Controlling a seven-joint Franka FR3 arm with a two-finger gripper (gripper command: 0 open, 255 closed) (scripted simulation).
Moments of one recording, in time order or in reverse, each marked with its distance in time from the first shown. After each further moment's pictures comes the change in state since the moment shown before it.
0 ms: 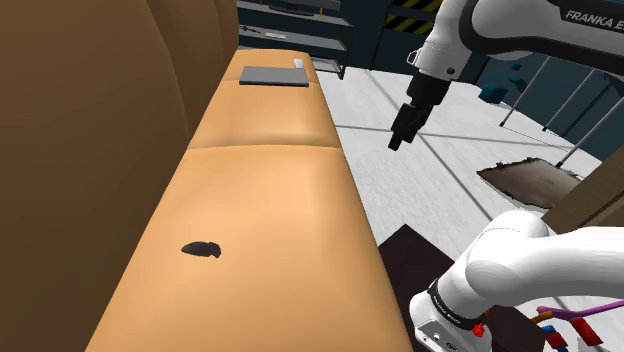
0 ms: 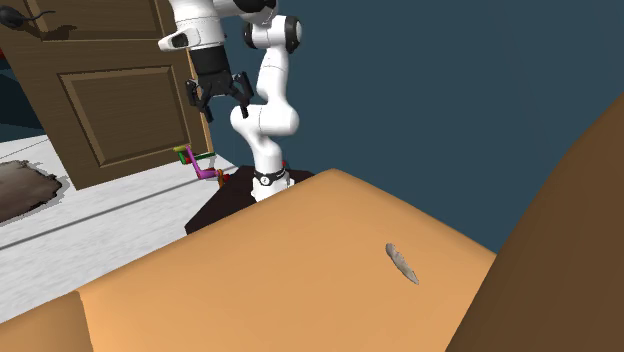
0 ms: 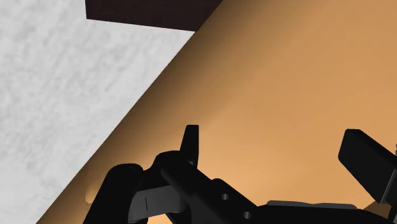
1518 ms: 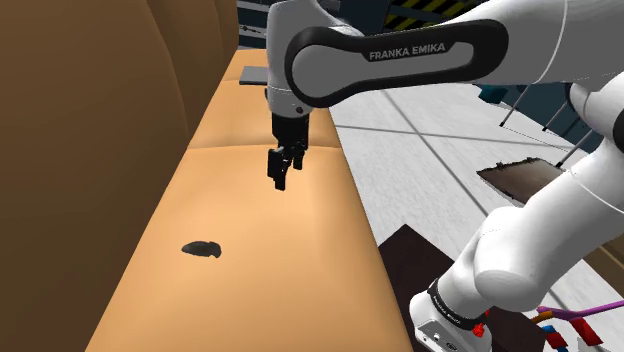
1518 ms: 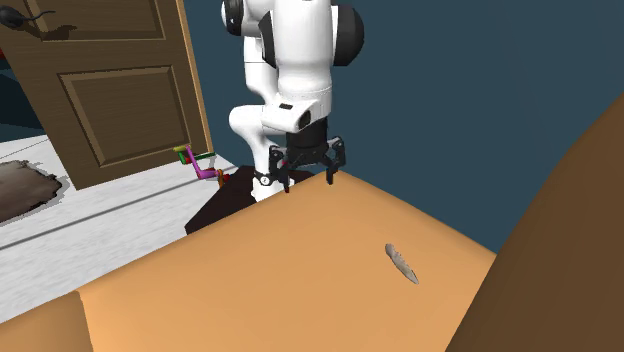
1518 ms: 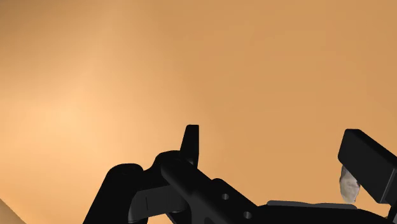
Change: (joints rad) arm 0.189 0.664 0.333 0.337 -0.015 0.241 0.129
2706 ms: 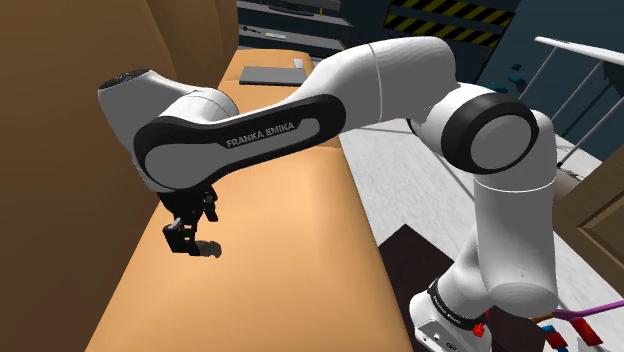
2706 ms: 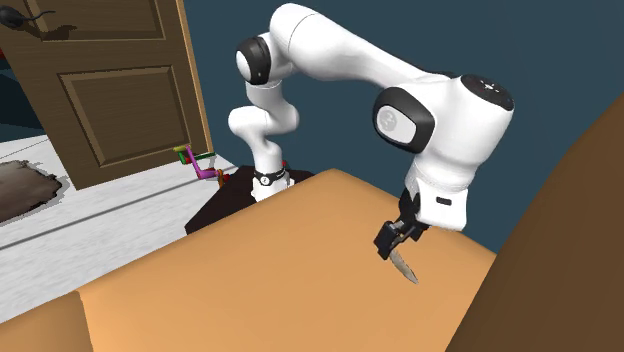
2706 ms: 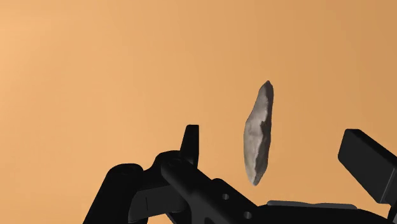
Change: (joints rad) arm 0.256 0.660 0.119 0.580 -0.269 -0.077 0.129
